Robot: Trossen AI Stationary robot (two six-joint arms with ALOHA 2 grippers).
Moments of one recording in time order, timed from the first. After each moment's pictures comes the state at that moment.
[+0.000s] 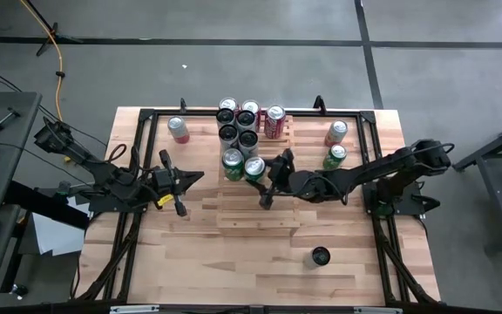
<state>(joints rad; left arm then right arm) -0.56 0.83 0.60 0.20 -0.95 0.10 0.20 1.54 1.01 0.26 0.63 0.09</state>
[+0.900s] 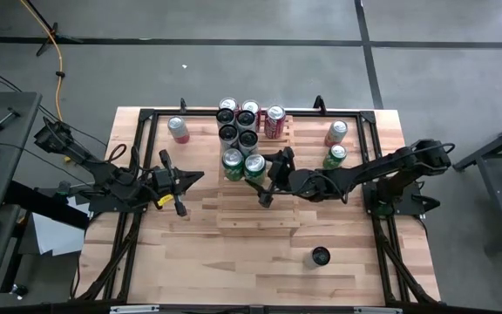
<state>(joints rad) -0.56 0.83 0.60 0.20 -0.95 0.10 0.19 1.54 1.02 0.25 0.64 0.06</state>
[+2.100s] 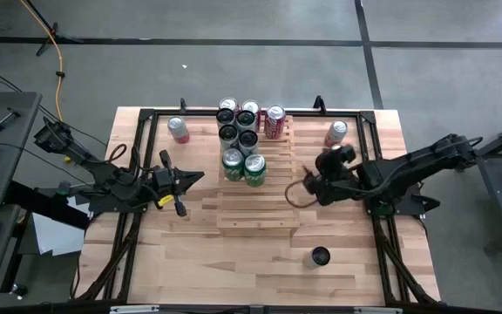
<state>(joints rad) -0.56 0.83 0.60 0.19 -0.95 0.07 0.29 1.22 1.02 -0.95 0.94 0.87</state>
